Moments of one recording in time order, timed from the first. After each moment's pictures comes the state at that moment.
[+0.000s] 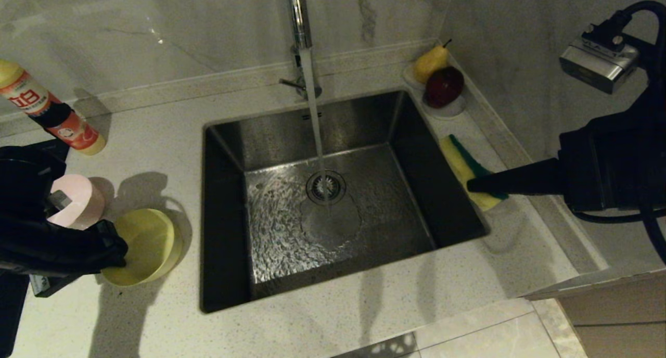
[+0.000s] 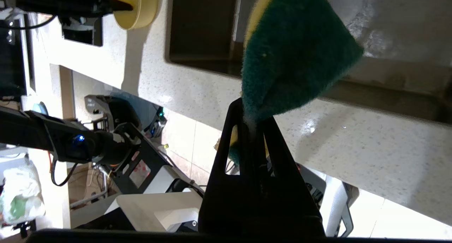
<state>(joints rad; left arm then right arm) 0.22 1.58 -1.01 0.39 -0.05 -0.50 0.60 1.39 -1.40 0.46 0.24 0.34</state>
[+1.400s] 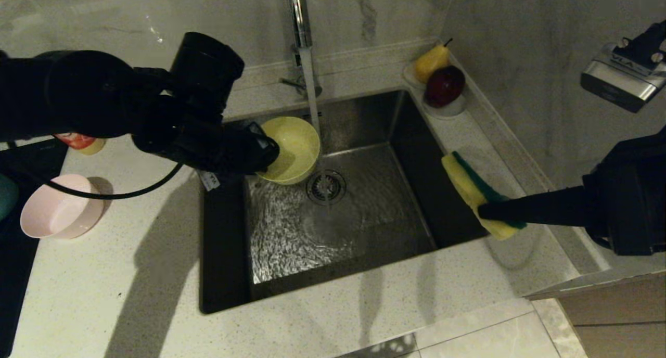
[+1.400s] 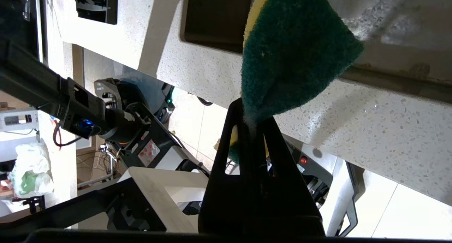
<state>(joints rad) -0.45 1.85 -1.71 0.53 0.19 -0.87 0.65 1.31 -1.32 0.45 0.26 0.33</state>
